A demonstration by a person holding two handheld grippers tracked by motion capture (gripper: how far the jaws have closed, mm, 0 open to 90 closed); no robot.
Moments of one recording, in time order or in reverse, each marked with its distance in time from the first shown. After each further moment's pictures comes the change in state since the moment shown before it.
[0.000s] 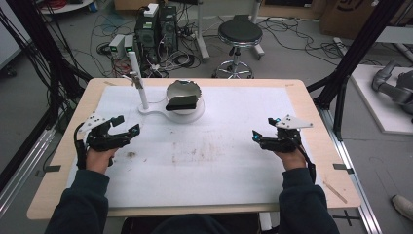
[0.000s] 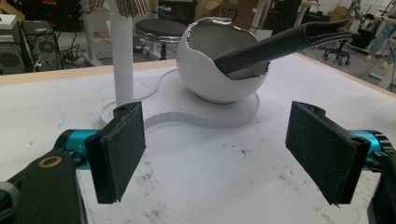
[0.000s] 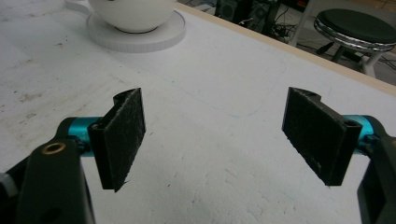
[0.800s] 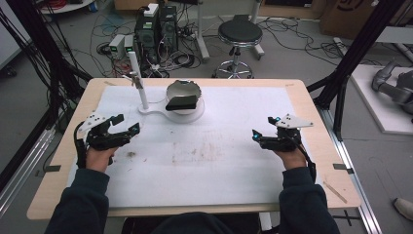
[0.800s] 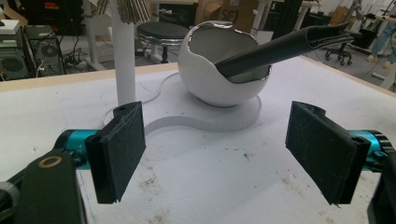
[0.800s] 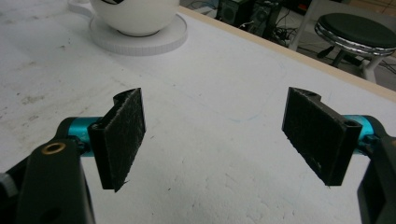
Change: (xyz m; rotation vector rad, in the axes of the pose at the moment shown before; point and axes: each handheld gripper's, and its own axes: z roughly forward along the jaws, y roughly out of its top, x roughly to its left) left arm 0.001 0.002 0.001 -0.007 0.004 0.010; right arm 0.000 0.002 0.000 -0.004 0.005 -0.010
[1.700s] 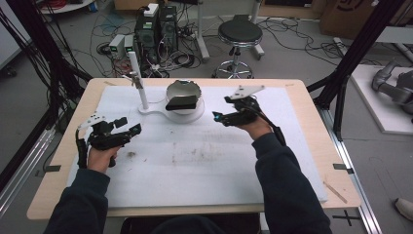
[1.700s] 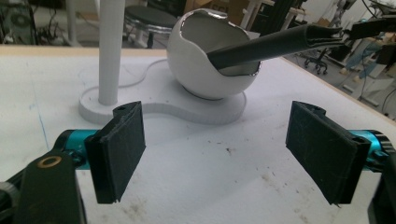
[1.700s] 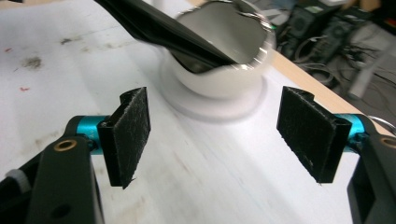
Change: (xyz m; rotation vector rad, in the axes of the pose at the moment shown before) left arm 0.004 -0.005 0.004 0.027 -0.042 -0.096; right arm 0.039 0.100 0.071 0.051 0.226 -0.158
